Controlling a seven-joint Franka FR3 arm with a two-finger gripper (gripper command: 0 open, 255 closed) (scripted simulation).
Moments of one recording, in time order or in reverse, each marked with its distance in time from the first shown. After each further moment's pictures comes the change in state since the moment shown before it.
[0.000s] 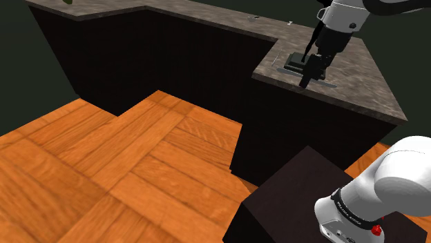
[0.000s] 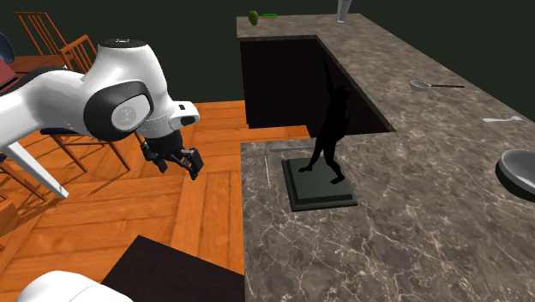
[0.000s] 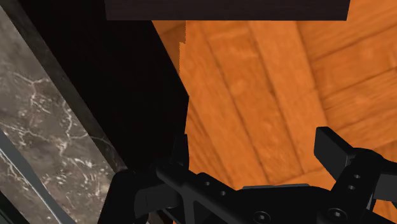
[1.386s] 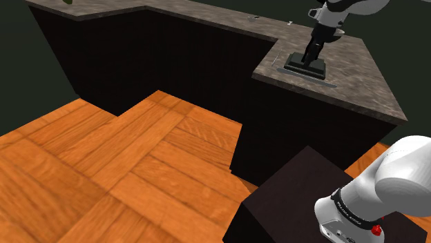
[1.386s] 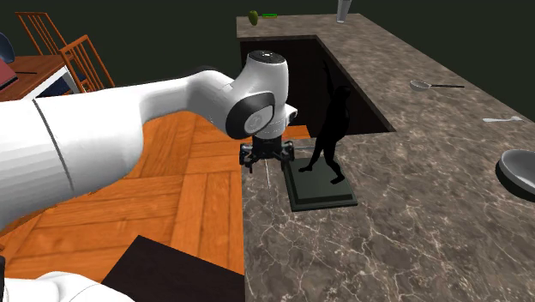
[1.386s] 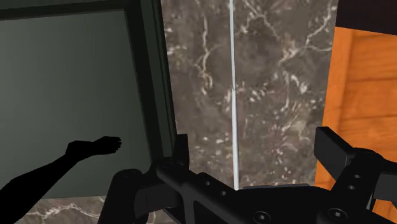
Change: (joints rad) arm 0.020 0.501 -0.422 0.346 -0.049 0.206 -0.747
